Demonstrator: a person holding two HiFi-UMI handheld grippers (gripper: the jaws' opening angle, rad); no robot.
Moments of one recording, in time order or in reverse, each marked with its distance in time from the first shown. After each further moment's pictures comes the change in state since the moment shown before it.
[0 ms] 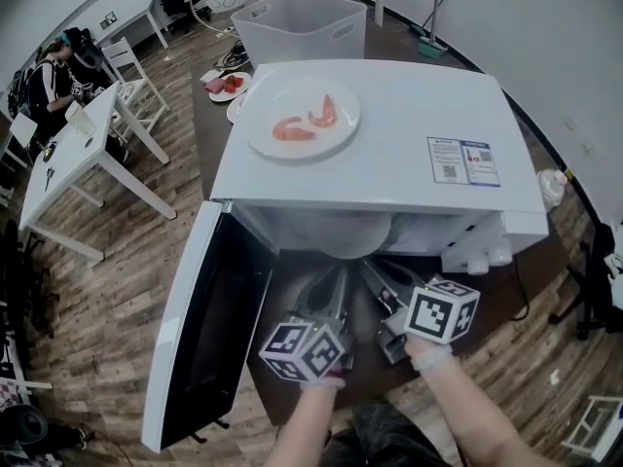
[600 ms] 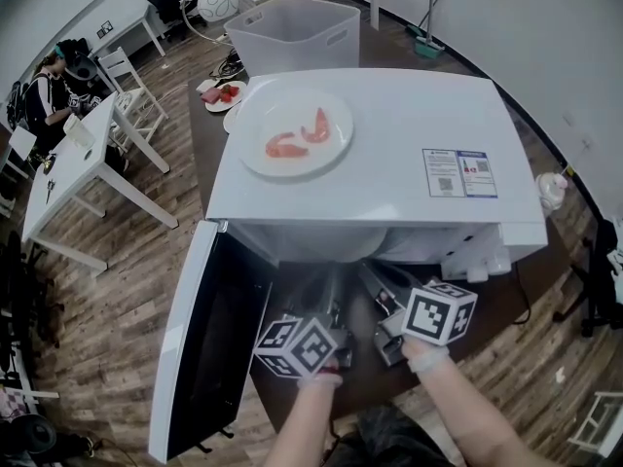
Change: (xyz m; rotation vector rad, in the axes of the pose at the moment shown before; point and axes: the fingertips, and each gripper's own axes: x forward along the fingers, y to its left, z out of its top) left arm 0.016 0.017 0.016 -0.067 -0.008 0.029; right arm 0.009 -0.007 0.012 0.042 -0.029 -0.016
